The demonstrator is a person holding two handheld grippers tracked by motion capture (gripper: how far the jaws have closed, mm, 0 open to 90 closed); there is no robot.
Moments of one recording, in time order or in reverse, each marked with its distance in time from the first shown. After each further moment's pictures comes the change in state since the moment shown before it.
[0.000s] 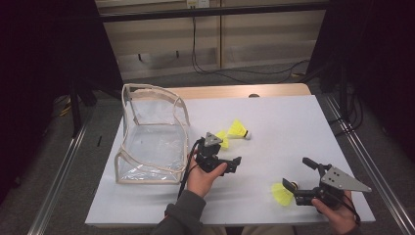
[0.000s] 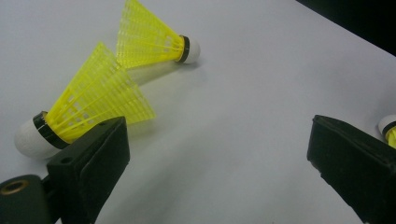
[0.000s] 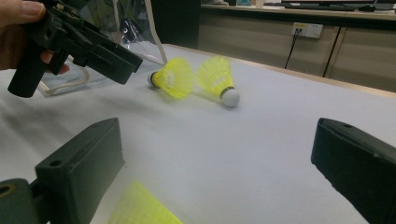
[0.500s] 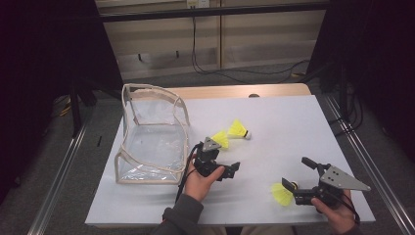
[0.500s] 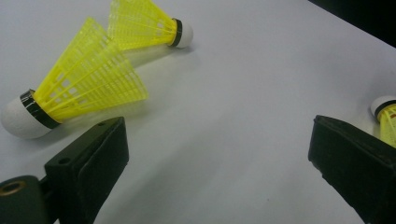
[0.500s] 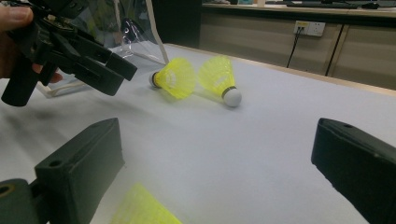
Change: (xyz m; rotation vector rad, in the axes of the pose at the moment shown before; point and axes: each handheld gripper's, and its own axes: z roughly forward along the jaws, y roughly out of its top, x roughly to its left) left arm 0.000 -0.012 -0.005 0.010 -0.028 0.014; right arm 0.000 0.001 0.002 0.000 0.009 0.003
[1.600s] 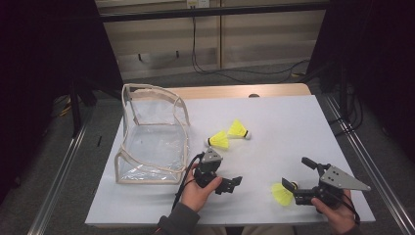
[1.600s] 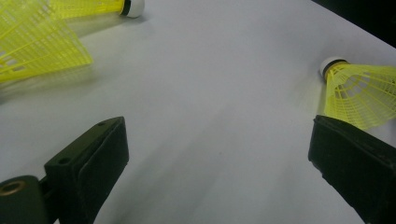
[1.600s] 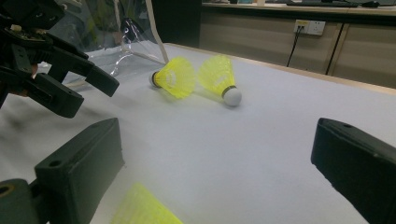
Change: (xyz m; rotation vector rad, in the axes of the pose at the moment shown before) left arm -0.015 -0.019 -0.011 0.039 -0.119 0.028; right arm 0.000 0.000 0.000 0.004 0.000 0.001
